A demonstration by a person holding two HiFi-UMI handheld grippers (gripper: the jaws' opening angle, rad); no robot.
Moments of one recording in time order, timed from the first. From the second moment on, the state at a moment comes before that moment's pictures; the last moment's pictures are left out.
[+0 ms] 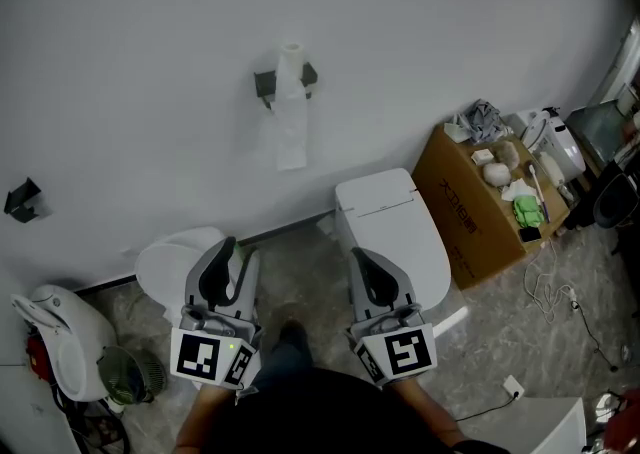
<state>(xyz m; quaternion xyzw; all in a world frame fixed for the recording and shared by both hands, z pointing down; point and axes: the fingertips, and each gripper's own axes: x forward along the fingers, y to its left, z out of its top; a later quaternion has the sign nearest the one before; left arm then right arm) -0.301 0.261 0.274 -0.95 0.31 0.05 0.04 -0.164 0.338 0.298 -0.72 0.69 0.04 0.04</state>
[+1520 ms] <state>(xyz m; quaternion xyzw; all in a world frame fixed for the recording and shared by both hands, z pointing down) -0.185 -0.006 0.266 -0.97 0.23 0.06 0.03 -0.073 0.082 0.282 -0.75 0.65 0.05 0.06</state>
